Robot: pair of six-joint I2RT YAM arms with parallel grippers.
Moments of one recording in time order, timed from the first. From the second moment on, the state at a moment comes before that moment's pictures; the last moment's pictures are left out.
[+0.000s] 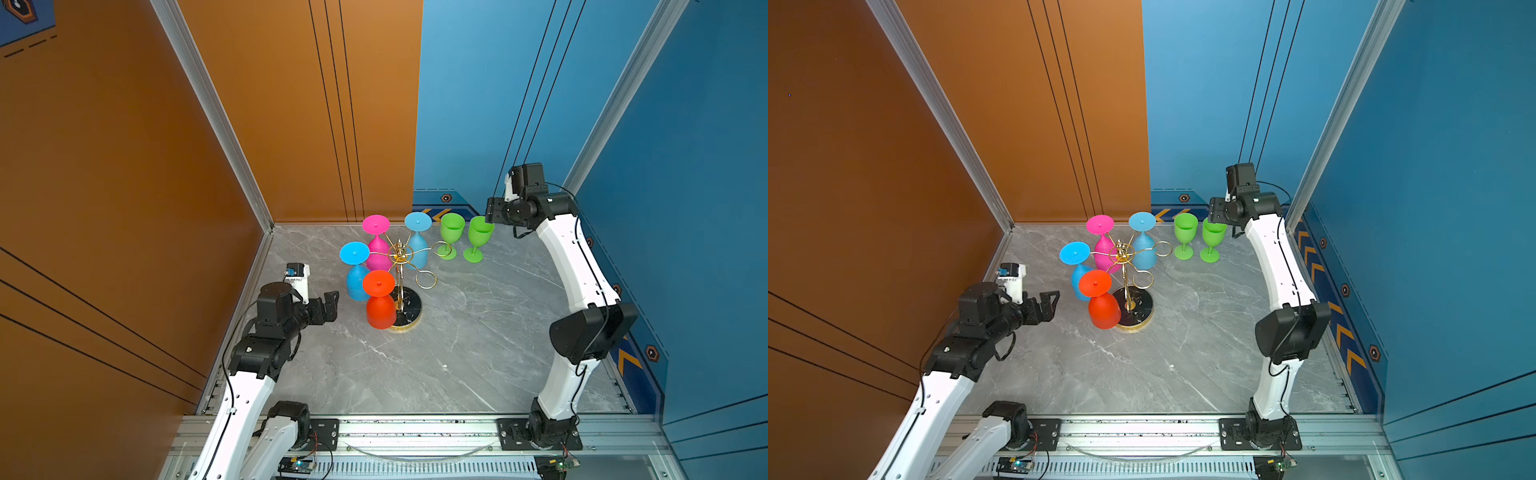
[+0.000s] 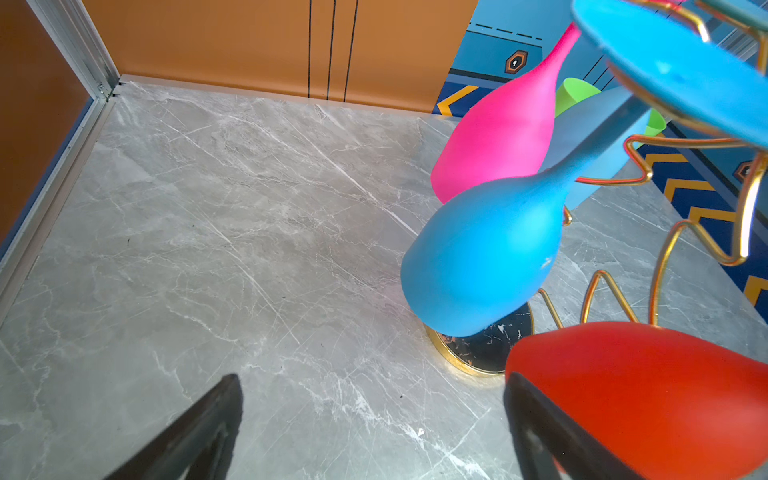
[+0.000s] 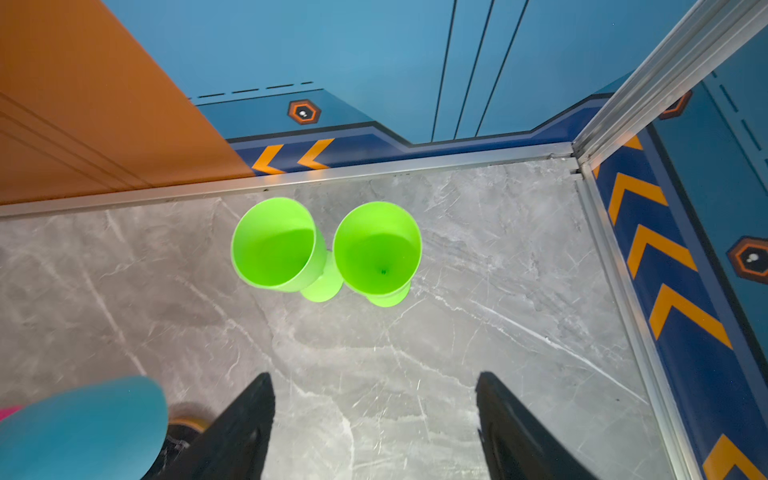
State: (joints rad) left arm -0.10 0.73 0.79 -0.57 0.14 -0.20; right arm 0.17 1.83 2.08 -1.01 0.08 0.22
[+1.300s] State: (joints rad) left arm -0.18 0.78 1.01 -0.69 0.68 -0.64; right arm 0.36 1.18 1.13 -0.71 -0.12 0.31
